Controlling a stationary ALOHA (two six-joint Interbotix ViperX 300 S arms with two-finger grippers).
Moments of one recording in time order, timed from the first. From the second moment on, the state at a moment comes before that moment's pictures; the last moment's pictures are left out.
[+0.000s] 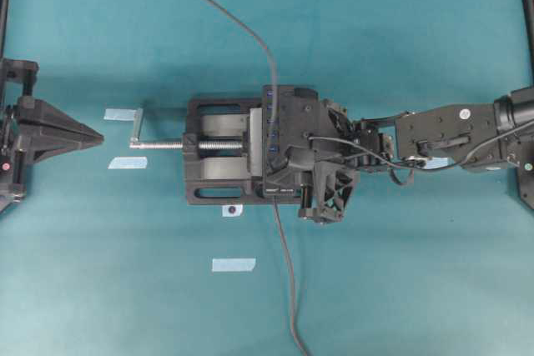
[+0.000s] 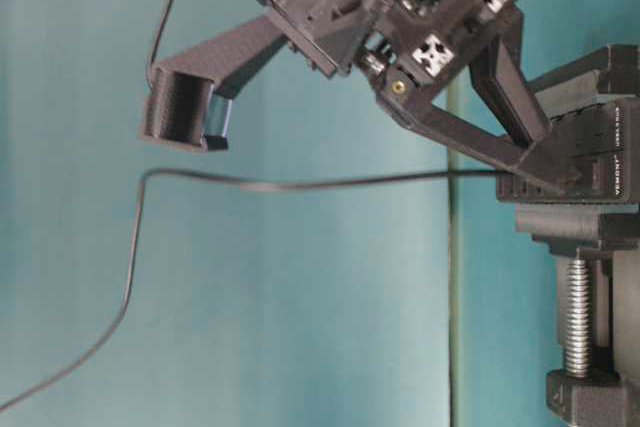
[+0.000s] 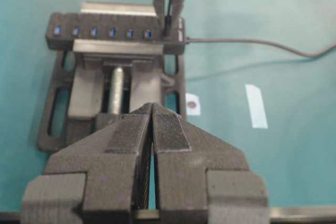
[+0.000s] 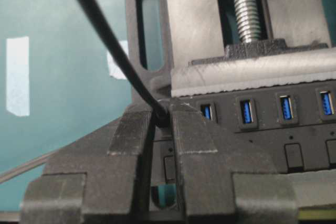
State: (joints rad) left arm 0.00 -1.00 1.19 0.01 0.17 -0.08; right arm 0.04 0.08 0.64 0.04 0.07 0.13
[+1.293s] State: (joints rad) left arm 0.00 -1.01 1.19 0.01 0.17 -0.08; right arm 0.05 0.09 0.58 0.04 0.16 0.13
